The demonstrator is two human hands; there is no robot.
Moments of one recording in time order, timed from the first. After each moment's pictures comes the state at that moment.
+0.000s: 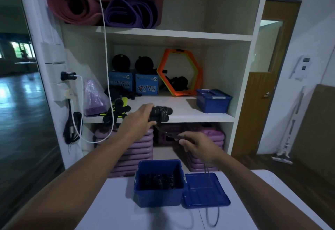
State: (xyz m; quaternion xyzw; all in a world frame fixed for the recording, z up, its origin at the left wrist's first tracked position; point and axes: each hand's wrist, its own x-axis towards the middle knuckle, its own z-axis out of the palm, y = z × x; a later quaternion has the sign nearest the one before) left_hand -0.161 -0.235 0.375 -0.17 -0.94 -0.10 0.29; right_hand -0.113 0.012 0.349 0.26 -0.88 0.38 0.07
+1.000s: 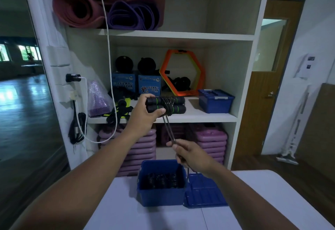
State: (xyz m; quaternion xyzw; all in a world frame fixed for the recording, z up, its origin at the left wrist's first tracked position) left_hand -0.130 -0.213 0.402 -0.16 -0.79 -0.54 0.25; right_hand -0.099 -0.013 0.324 0.24 -0.80 0.55 -0.06
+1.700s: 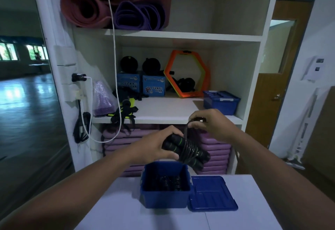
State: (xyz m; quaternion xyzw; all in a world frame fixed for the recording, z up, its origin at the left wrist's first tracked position) left_hand -0.090 -0.218 0.376 -0.33 -0.87 -0.35 0.00; right_hand -0.136 0.022 0.415 0.32 -0.89 0.28 0.16
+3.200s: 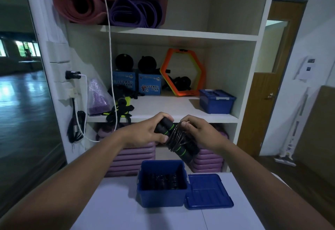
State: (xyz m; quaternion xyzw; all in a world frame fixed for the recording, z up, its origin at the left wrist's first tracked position) left_hand -0.111 -0.236 0.403 -0.31 -0.83 -0.45 -0.09; right_hand -0.128 -0.004 0.381 0.27 -0.84 0.46 0.07
